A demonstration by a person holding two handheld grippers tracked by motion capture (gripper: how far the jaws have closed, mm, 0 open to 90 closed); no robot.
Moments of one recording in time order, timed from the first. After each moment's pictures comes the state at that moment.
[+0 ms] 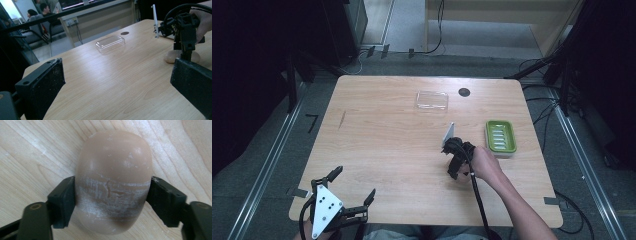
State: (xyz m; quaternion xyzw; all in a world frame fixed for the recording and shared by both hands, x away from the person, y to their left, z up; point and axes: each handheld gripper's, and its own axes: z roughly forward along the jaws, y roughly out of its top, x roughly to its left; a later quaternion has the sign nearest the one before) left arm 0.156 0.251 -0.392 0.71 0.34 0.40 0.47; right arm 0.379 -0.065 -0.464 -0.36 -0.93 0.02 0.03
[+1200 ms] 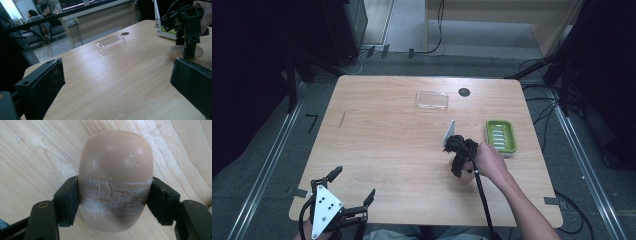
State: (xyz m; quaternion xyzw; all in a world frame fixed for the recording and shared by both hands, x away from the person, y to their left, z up) left arm 0.155 0.251 -0.392 0.71 0.34 0.40 0.47; right arm 0.377 -0.070 -0.445 -0.34 -0.94 0.03 0.03
